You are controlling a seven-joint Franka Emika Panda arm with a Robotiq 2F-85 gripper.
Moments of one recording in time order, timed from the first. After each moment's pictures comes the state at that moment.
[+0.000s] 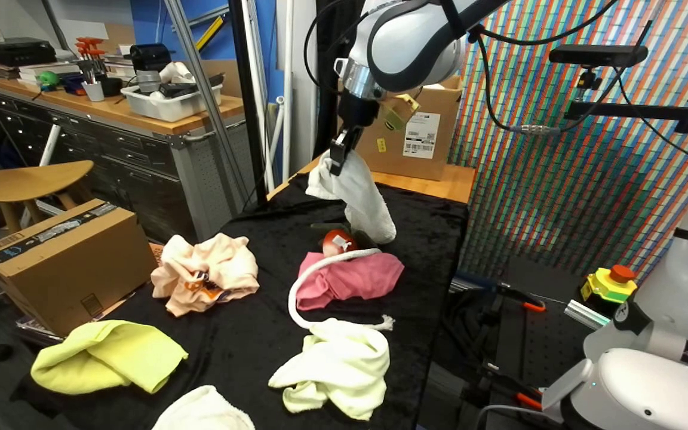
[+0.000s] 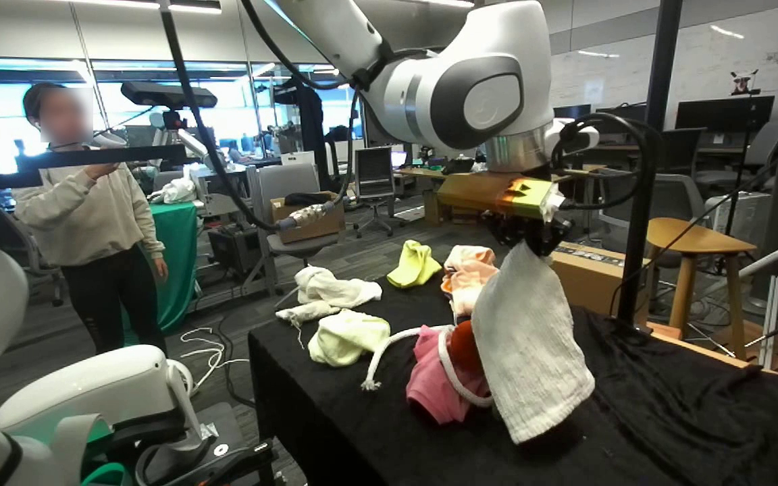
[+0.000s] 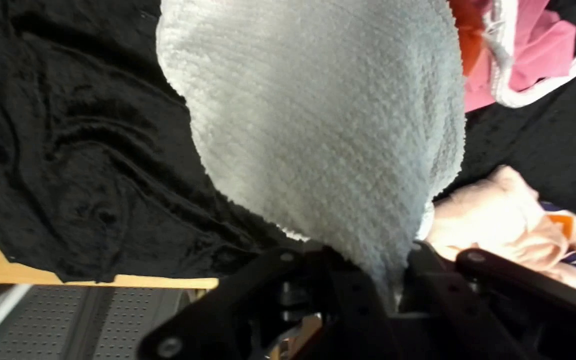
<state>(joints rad) -0.05 0.08 0.03 -2.19 0.09 2.55 -0.28</state>
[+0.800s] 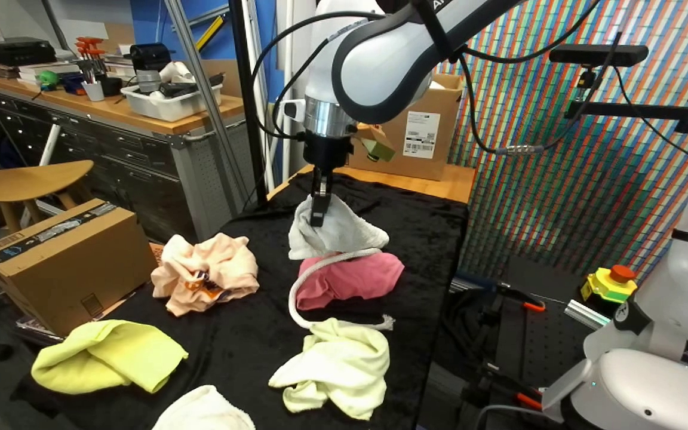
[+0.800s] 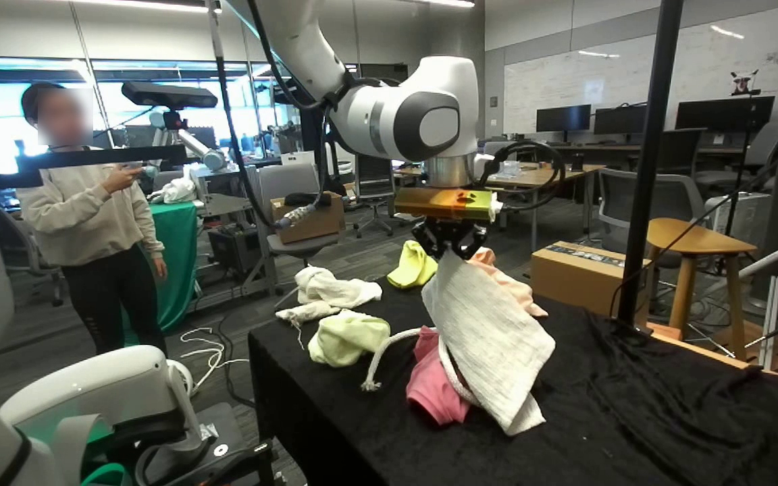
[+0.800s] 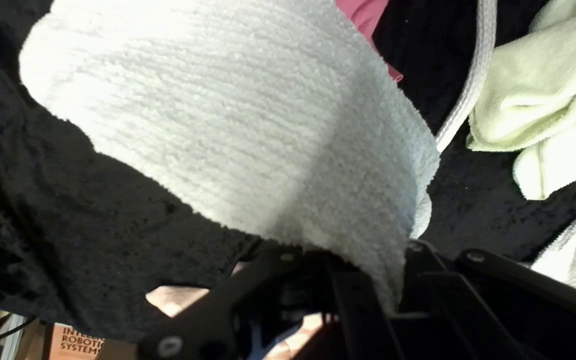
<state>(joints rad) 0.06 0.16 0.13 -2.14 0.08 2.42 -0.49</state>
